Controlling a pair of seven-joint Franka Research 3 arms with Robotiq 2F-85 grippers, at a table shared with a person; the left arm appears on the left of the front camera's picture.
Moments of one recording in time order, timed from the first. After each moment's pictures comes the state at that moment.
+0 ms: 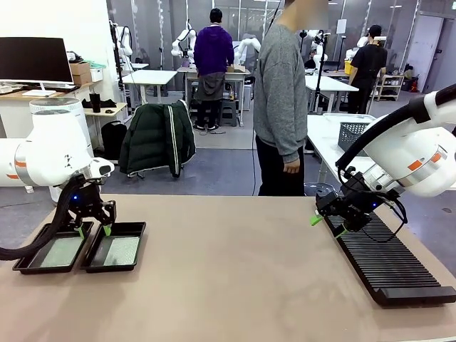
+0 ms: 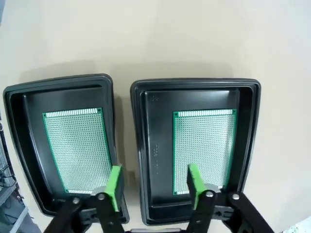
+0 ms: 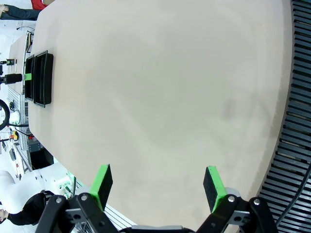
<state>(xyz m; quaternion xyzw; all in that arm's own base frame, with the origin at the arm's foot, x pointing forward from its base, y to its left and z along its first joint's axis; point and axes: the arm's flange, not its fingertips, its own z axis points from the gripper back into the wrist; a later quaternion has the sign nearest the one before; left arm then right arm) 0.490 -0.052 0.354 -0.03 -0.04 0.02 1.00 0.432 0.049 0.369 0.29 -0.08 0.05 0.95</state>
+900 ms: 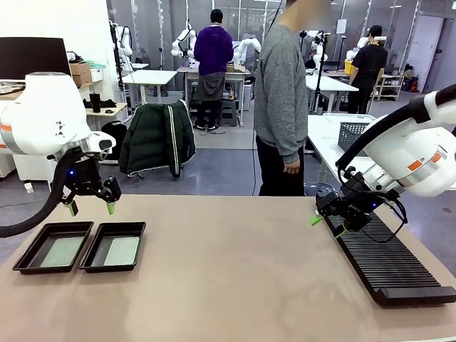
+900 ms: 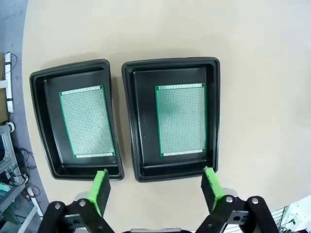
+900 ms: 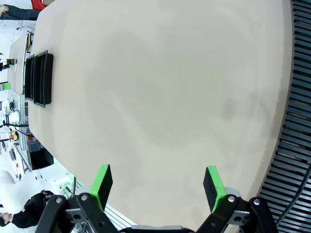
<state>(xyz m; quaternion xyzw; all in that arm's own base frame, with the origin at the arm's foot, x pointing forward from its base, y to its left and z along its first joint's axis) 0.462 -0.074 0.431 -0.02 -0.05 0.00 1.00 0.432 0.049 0.369 0.29 -0.08 0.05 0.95</state>
